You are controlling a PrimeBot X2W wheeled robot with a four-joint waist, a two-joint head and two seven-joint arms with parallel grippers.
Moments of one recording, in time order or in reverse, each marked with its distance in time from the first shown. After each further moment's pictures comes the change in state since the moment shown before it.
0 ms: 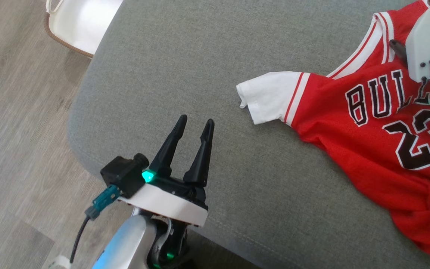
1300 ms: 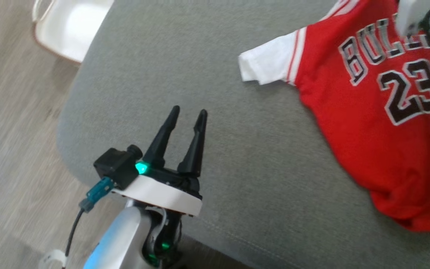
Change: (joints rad) left arm -0.033 -0.001 0.018 0.011 -0.002 0.004 0.000; right arm -0.222 0.162 0.112 0.324 -0.092 0.000 -0.751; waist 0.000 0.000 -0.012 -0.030
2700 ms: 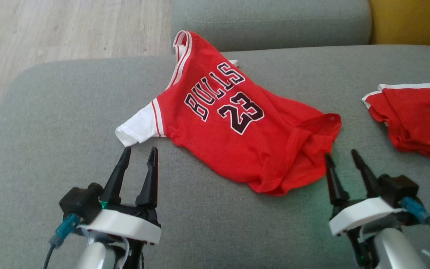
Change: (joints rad) left arm 0.193 0.003 0.247 0.059 0.158 -0.071 0.000; right arm 1.250 0.306 -0.850 -0.857 -0.368 0.000 -0.057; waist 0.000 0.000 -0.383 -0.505
